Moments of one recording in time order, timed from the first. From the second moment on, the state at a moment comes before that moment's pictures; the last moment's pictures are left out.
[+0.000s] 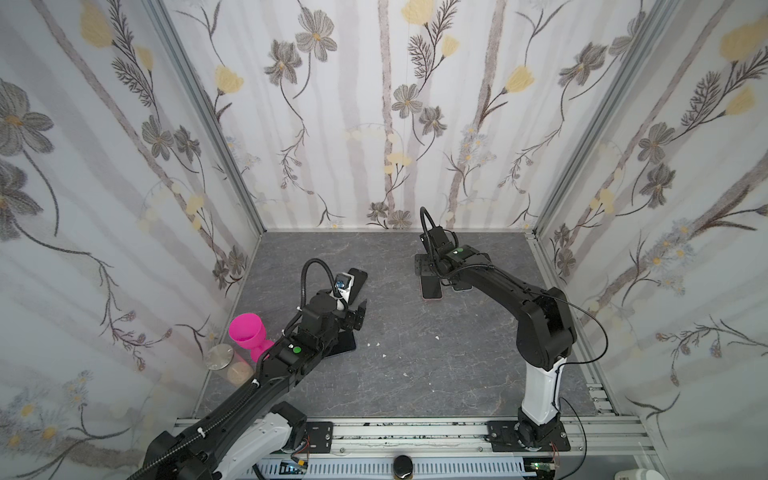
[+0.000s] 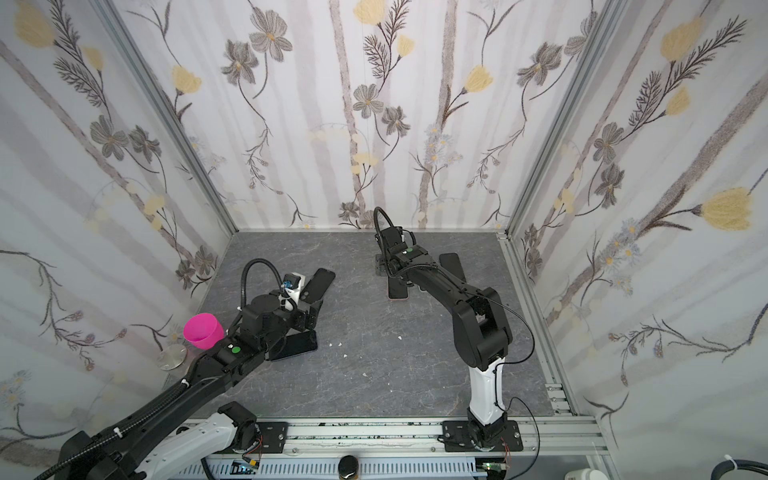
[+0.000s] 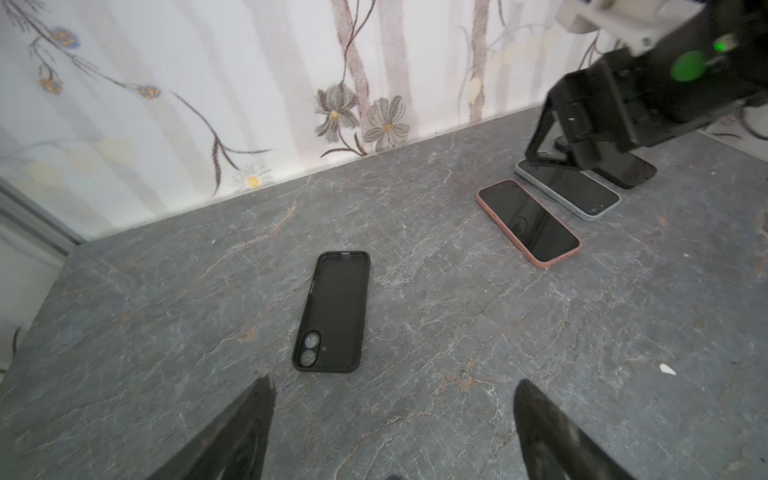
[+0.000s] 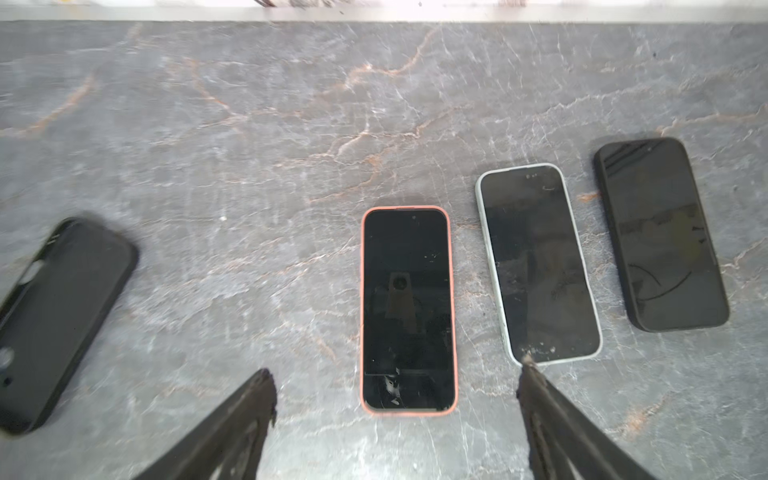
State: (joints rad) left arm -0.54 0.97 0.63 -0.08 -0.18 -0.04; right arm 0.58 1.92 1.62 -0.63 0.30 0.43
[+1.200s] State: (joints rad) left arm -0.36 2.10 1.40 -0.29 0.00 -0.26; right arm 0.57 1.30 1.03 -0.43 0.13 0.29
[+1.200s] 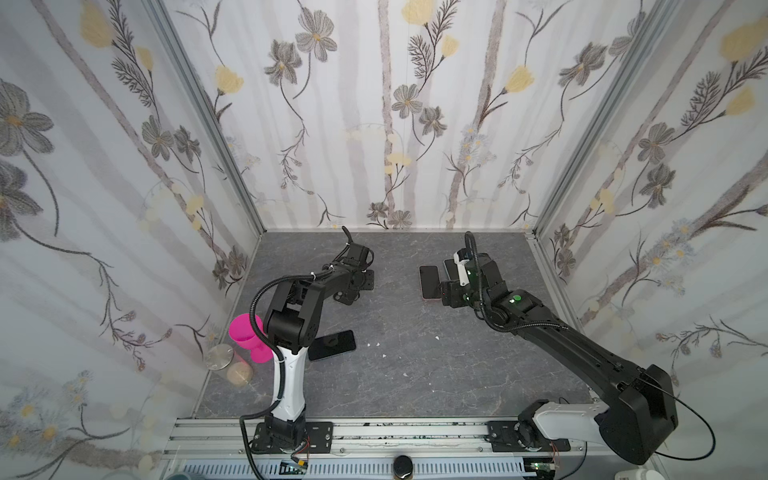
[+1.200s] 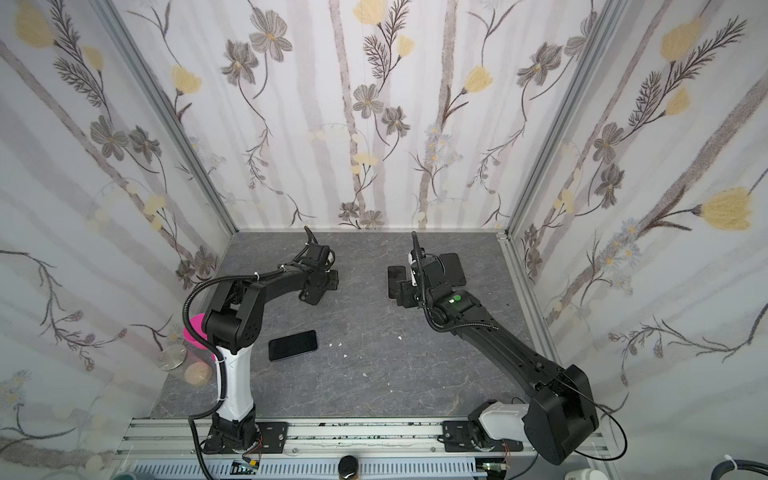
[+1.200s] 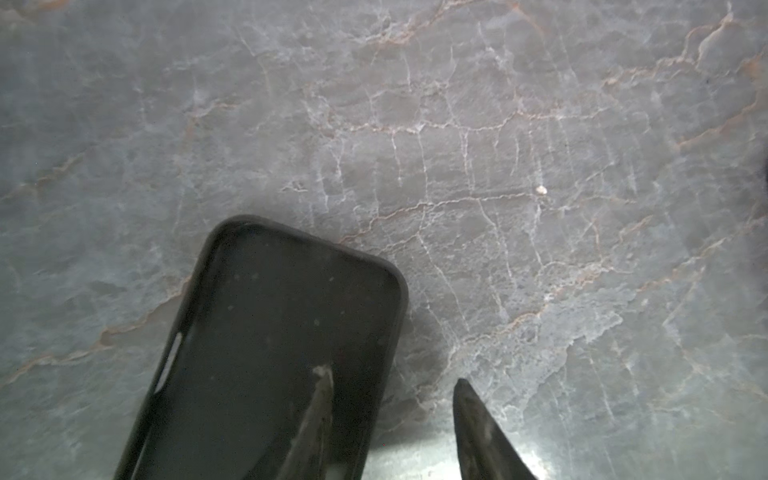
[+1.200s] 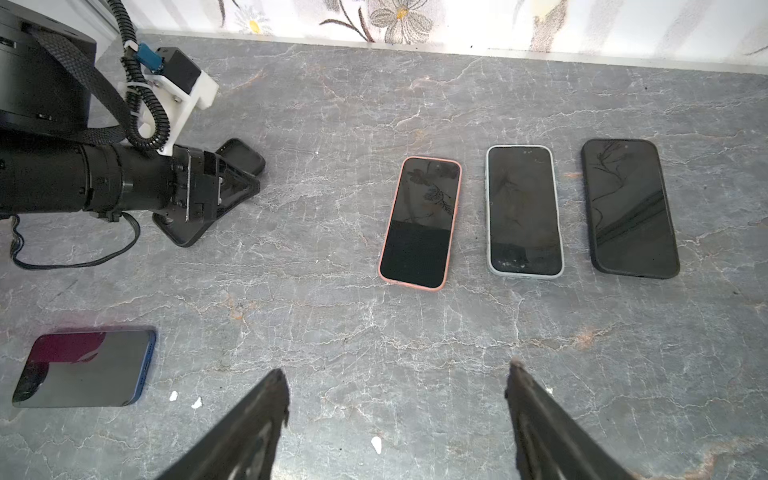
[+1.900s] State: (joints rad) left arm -0.55 1.92 1.11 -0.18 0.22 -0.11; right arm 0.57 1.29 1.05 -0.43 0.14 0.27
